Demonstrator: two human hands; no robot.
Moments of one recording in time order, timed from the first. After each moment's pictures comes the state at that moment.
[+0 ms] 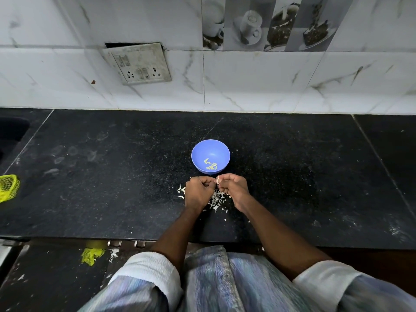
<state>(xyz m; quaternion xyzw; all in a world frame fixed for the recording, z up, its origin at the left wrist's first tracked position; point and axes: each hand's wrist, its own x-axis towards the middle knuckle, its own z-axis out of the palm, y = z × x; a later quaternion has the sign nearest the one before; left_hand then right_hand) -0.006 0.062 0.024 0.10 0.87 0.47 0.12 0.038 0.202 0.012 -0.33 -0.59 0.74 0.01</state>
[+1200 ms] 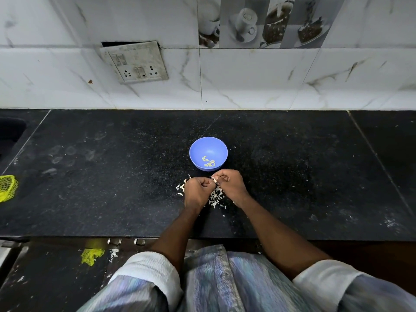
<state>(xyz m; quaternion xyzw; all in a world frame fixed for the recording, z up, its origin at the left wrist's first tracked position) 0.000 0.059 0.009 0.08 0.86 0.48 0.13 0.039 0.198 0.013 -0.24 -0.80 0.55 0.05</state>
